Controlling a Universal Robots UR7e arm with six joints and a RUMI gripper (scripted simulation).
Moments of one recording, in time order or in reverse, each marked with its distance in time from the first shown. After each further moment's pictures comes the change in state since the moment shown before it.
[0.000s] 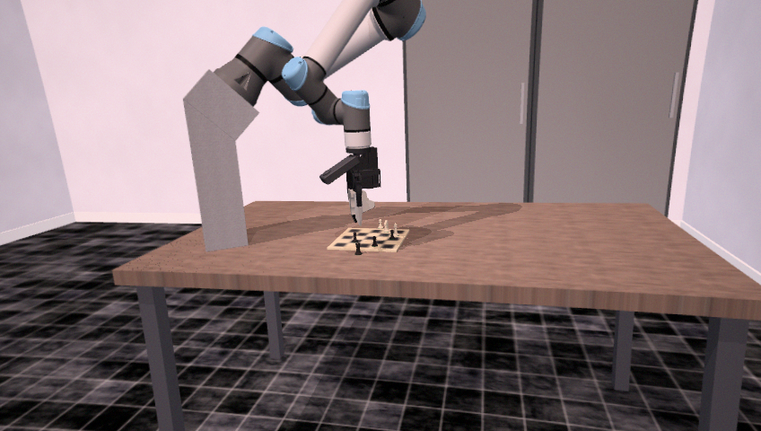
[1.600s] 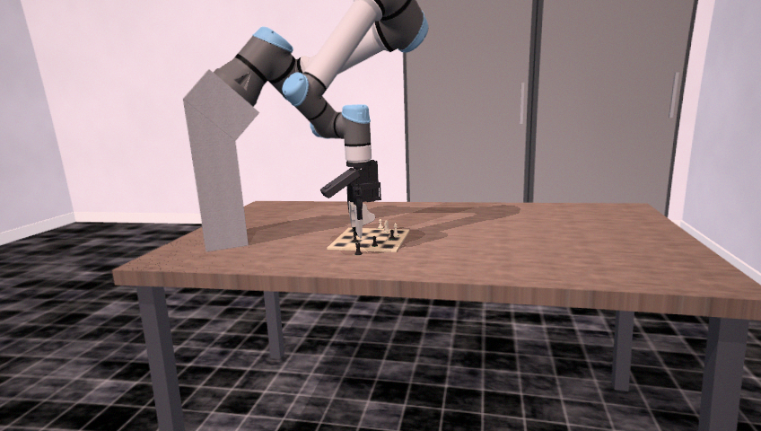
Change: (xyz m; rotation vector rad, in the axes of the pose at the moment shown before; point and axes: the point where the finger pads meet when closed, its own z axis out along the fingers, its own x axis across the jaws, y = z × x) arm 0.000 -0.001 0.038 0.000 0.002 -0.002
